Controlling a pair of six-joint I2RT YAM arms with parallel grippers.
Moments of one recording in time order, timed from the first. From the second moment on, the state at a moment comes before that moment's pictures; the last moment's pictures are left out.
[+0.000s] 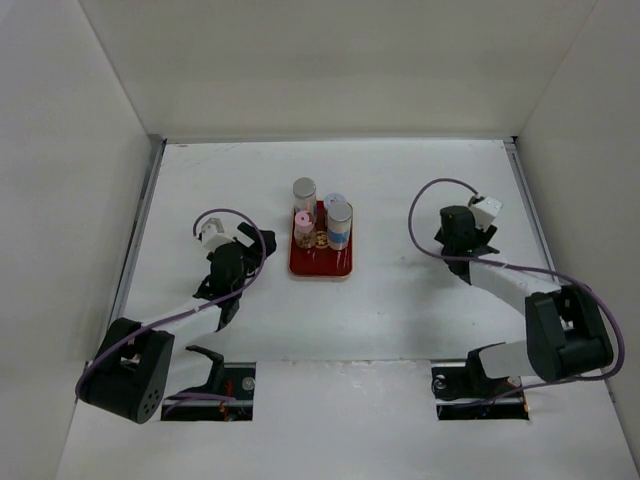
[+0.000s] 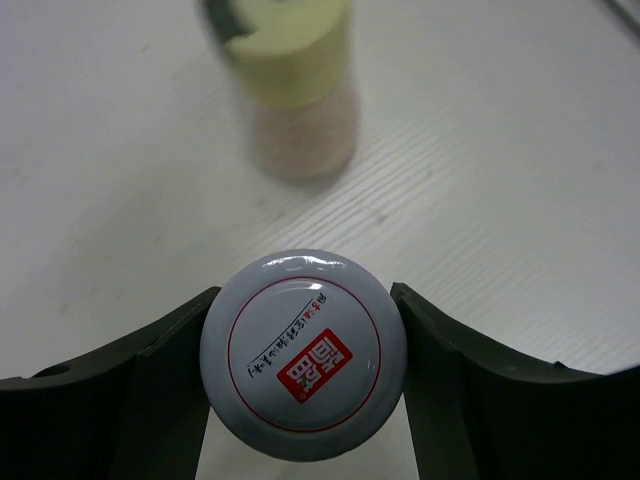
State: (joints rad) left arm -0.34 1.18 0.25 0.59 -0.27 -0.91; right arm 0.21 1.37 0.64 0.05 0.69 0.55
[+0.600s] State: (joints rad) left arm -0.31 1.15 0.24 0.59 -0.28 -0.91; right arm 0.96 1.47 0.91 0.02 0.64 0.52
